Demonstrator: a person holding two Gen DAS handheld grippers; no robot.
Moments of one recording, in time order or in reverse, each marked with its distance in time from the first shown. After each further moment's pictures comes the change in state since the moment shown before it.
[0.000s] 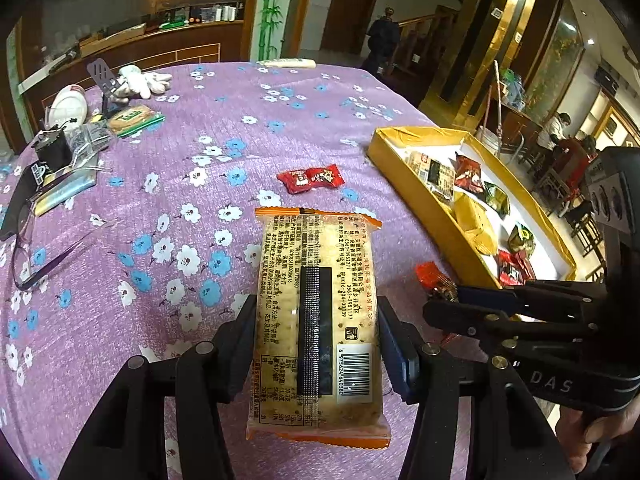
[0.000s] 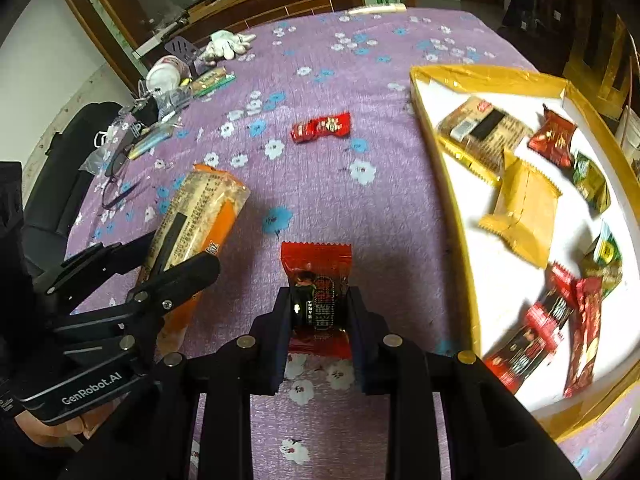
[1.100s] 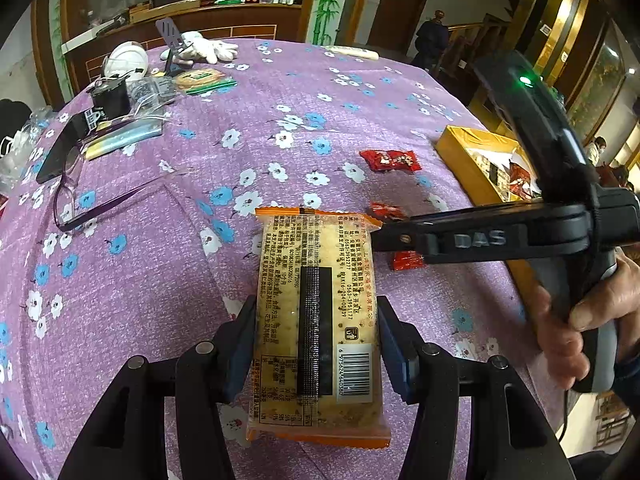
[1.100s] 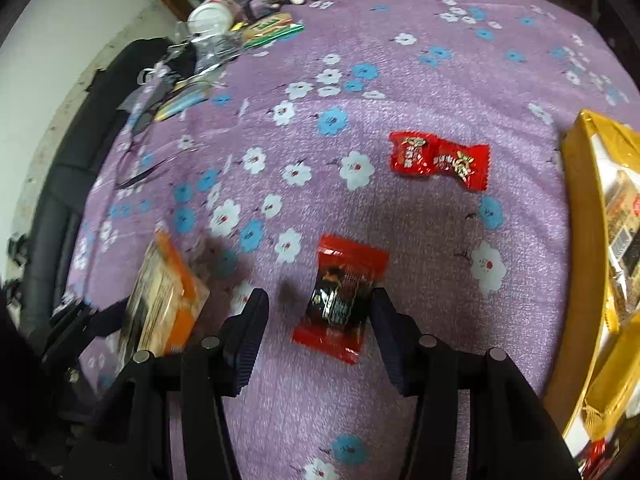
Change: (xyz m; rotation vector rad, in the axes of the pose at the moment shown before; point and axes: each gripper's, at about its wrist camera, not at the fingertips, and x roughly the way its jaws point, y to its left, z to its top) left arm -0.007 0.051 -0.023 -0.119 0.036 0.093; right arm 0.091 0.038 0.075 -0.168 0.201 0.112
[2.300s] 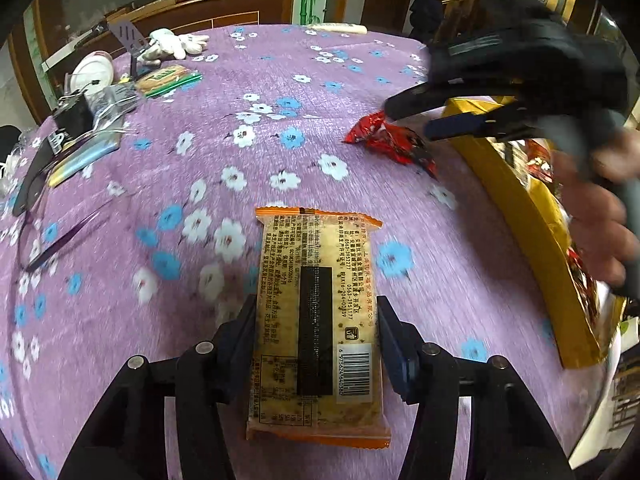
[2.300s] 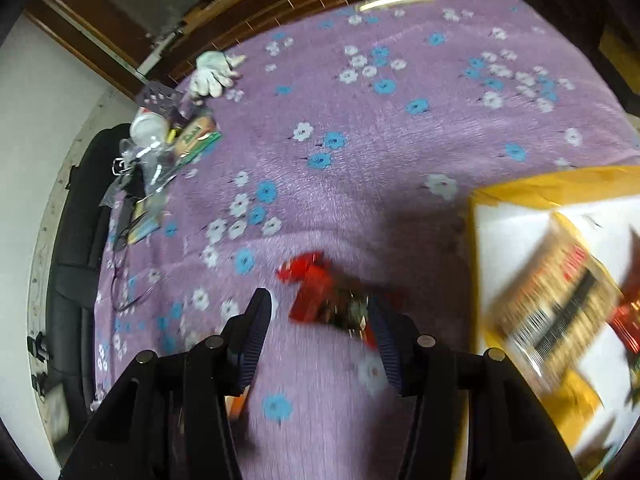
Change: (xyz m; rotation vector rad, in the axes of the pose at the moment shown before) left arm 0.041 -0.029 0.015 0.068 0.060 0.053; right arm -0.017 -0.082 0.073 0.240 -0.094 0.047
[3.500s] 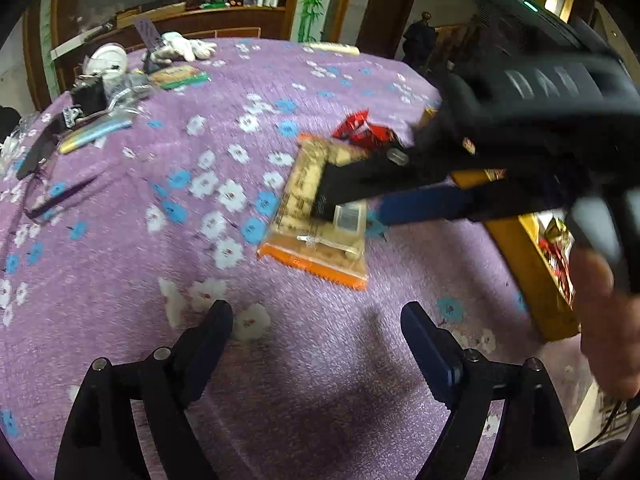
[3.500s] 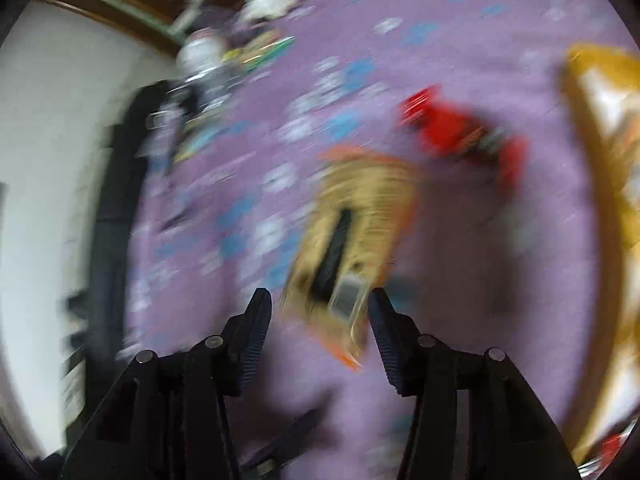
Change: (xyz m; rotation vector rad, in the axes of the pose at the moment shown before) left arm -0.023 0.006 -0.035 -0.048 -0.097 -0.066; right arm -0.004 0.050 -0.094 -0.028 0.123 0.239
